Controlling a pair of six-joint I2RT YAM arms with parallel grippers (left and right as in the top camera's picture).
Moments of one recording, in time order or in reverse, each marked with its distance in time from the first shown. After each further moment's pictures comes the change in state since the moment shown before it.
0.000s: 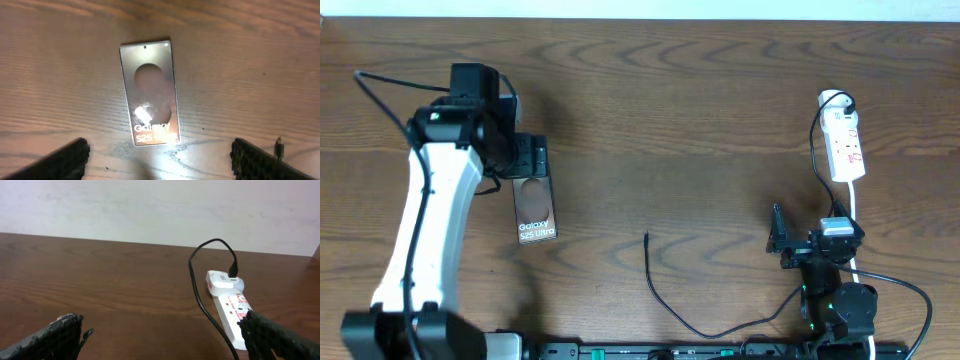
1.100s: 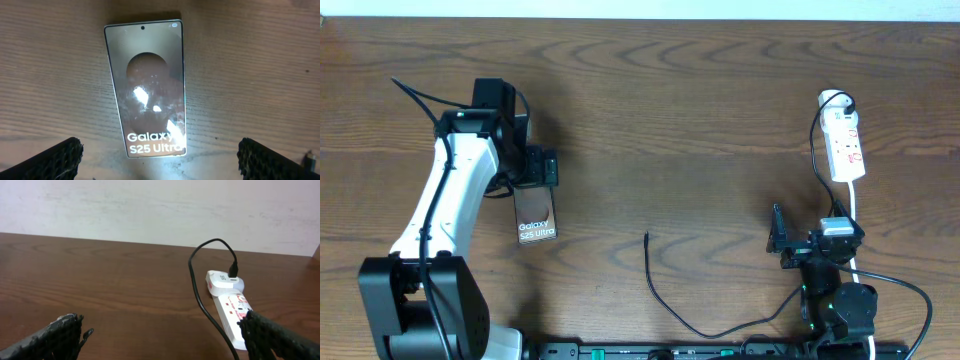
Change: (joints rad) left arm 0.000 0.108 -0.129 0.118 0.000 -0.032; right arm 0.000 0.000 0.000 0.000 0.000 0.000
